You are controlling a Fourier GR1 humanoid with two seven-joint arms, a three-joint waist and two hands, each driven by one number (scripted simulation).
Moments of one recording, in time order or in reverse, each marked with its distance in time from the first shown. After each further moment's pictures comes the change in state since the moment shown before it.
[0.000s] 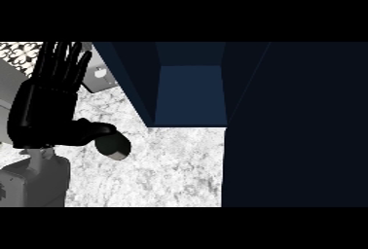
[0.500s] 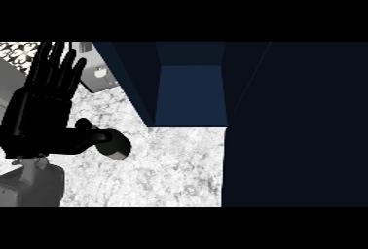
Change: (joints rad) left arm 0.052 0.013 -0.011 -0.053 -0.016 0.022 0.032; right arm -0.038 0.014 -0.028 -0.004 -0.014 0.013 0.057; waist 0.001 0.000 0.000
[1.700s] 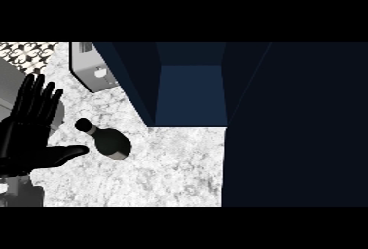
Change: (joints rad) left arm 0.197 0.068 0.117 0.115 0.018 -0.130 -0.137; right arm -0.055 0.034 0.006 -0.007 0.031 -0.004 0.054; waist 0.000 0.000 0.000
